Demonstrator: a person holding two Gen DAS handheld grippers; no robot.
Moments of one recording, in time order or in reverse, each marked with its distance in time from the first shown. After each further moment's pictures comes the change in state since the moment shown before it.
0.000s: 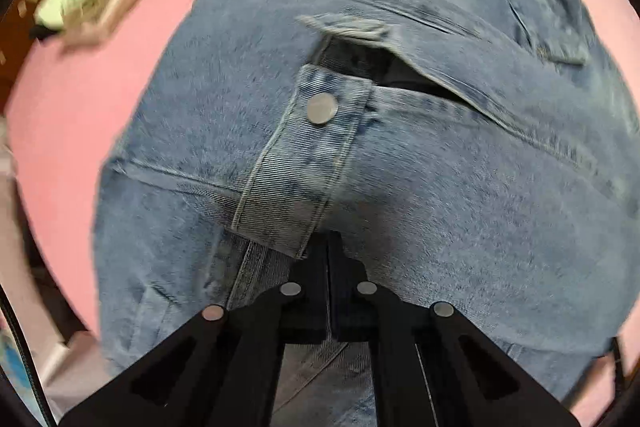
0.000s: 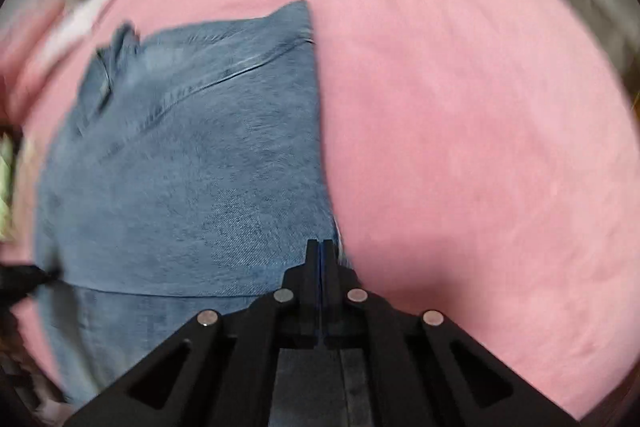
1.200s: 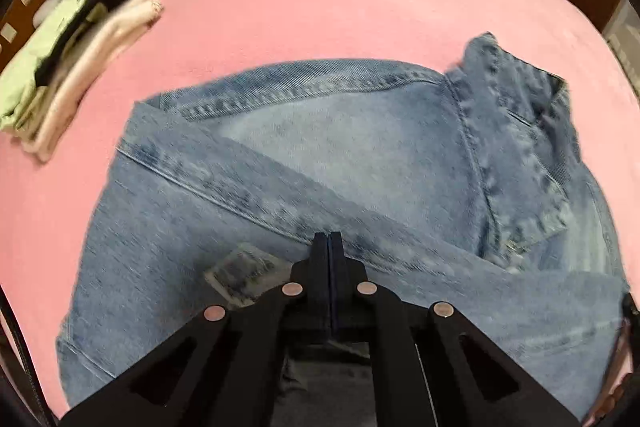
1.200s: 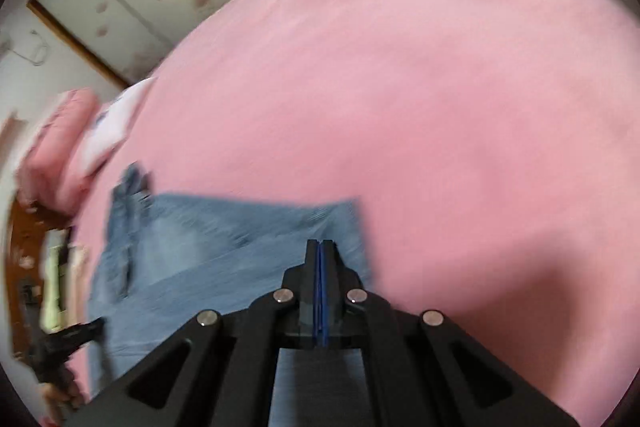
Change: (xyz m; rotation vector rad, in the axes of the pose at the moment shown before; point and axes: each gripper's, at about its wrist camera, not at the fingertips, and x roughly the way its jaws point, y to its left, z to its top) left arm 0.012 0.009 0.110 0.006 -0.291 -0.148; right arm 0.066 -0.051 0.129 0.226 -0.246 0.284
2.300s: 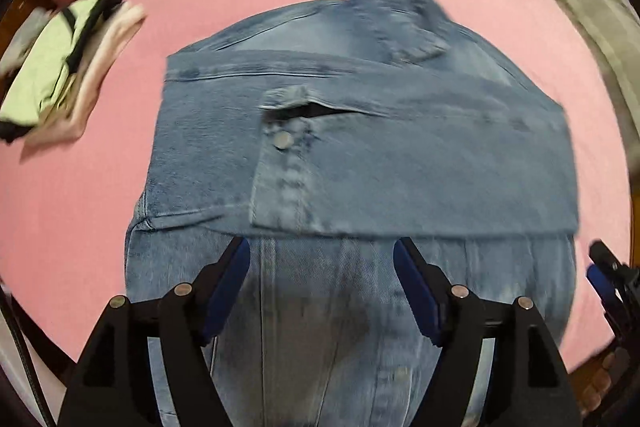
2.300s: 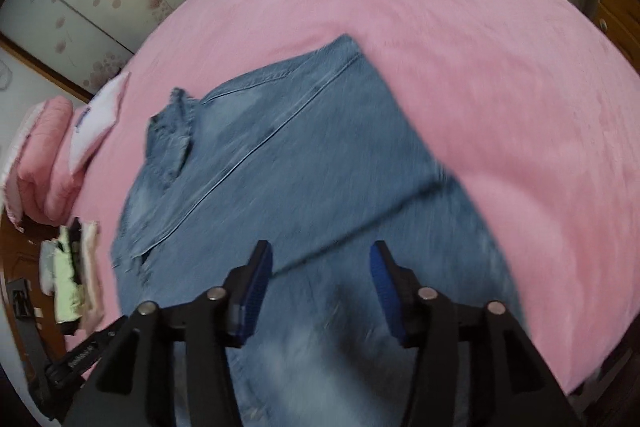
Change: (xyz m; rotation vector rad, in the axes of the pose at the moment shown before) left arm -0.141 0.055 -0.121 0.307 0.119 -0.181; right arm -0.173 0.087 -0.179 0.204 0.097 -0.041
